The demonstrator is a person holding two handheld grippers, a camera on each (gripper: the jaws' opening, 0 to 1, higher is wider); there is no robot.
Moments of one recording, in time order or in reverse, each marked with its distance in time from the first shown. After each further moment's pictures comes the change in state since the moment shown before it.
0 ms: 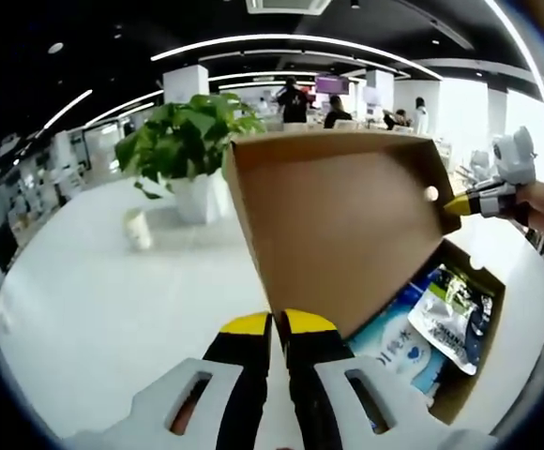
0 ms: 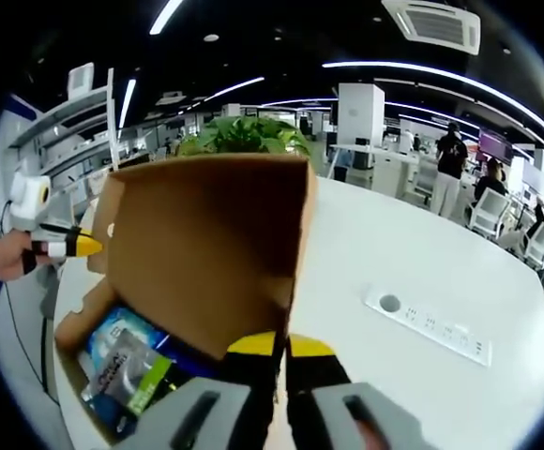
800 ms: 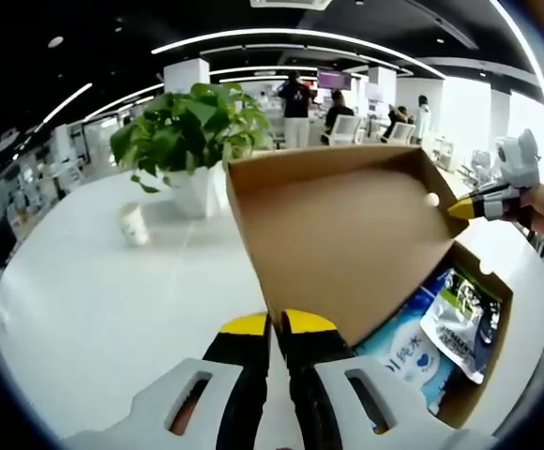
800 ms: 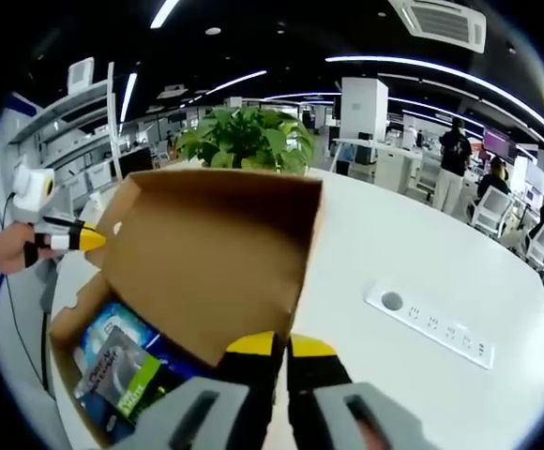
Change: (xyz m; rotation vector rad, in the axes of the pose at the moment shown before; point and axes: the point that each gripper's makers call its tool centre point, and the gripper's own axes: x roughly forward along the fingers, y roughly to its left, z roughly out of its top) left arm 0.016 0.004 -0.001 -0.017 0.026 -0.002; right arm 0.011 -0.003 -0.004 -0.011 0.032 0.006
